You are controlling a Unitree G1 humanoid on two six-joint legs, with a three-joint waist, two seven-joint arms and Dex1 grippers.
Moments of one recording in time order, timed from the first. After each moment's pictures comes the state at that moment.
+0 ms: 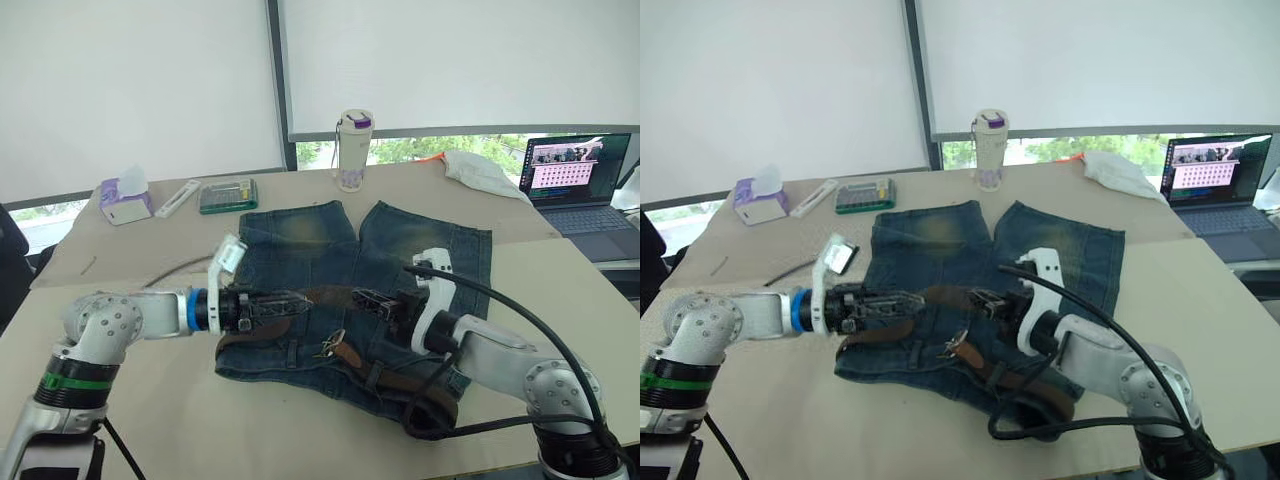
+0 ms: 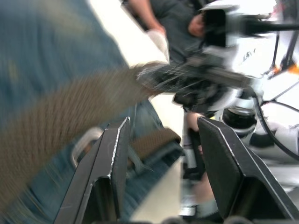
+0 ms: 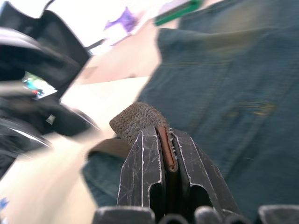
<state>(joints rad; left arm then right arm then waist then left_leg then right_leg) -0.46 0.71 -0.01 -0.09 -1.46 1.22 -0.51 -0.31 -0.50 0.00 -0.57 1.46 0.96 -0.25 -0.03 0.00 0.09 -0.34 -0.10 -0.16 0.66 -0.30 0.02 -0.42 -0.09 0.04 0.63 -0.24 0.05</state>
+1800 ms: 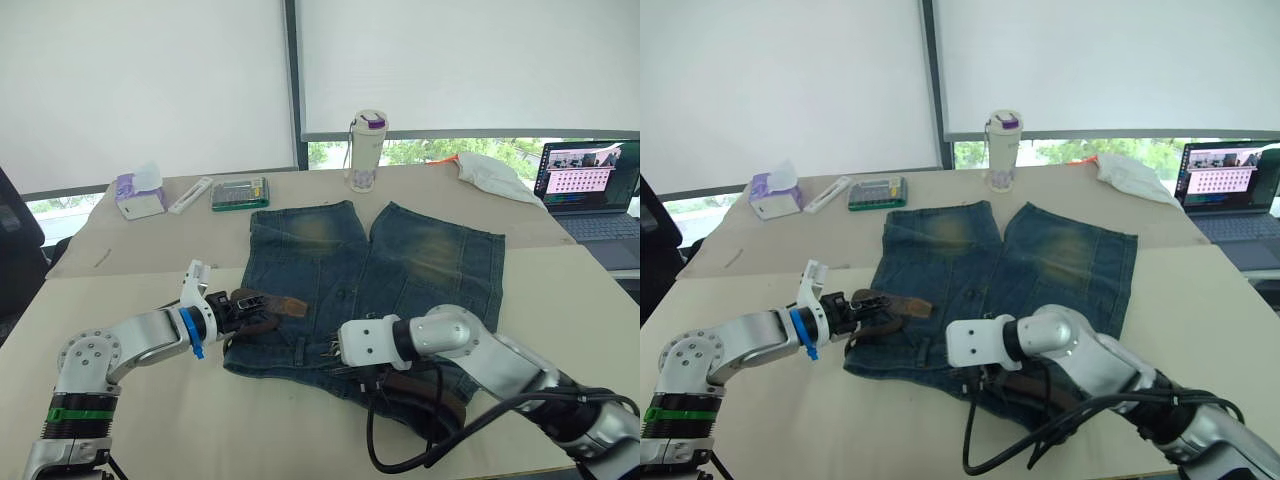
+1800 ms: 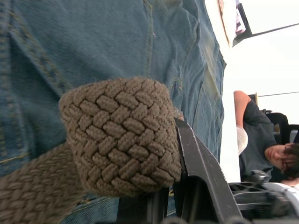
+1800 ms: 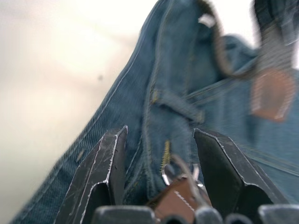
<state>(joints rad) -0.31 0.68 0.16 0.03 -1.90 1.05 0.31 -0.61 -0.75 0.72 -0.36 0.02 0.36 0.91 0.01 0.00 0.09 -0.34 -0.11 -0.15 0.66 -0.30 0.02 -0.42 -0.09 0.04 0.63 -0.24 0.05</state>
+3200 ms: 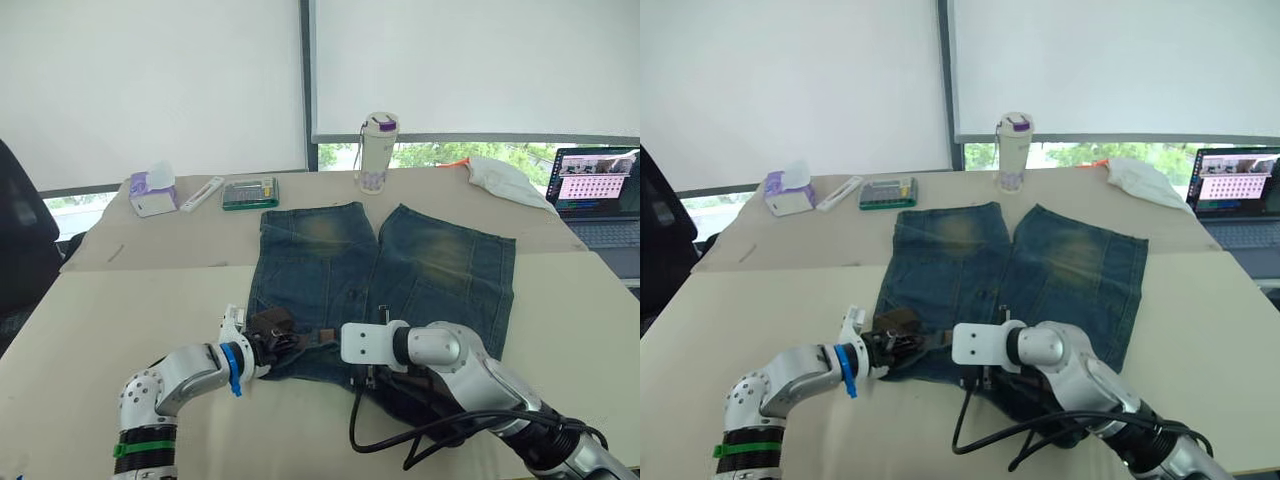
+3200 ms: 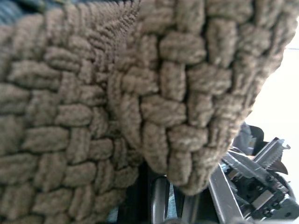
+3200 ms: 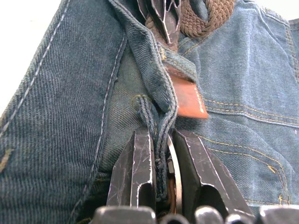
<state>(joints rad) -0.24 0.23 0.28 0.06 -1.96 1.18 0.72 -0.40 -0.63 0.55 -0.42 -0.25 0.50 0.87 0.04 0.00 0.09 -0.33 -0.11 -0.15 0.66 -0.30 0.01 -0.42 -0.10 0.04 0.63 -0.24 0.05</state>
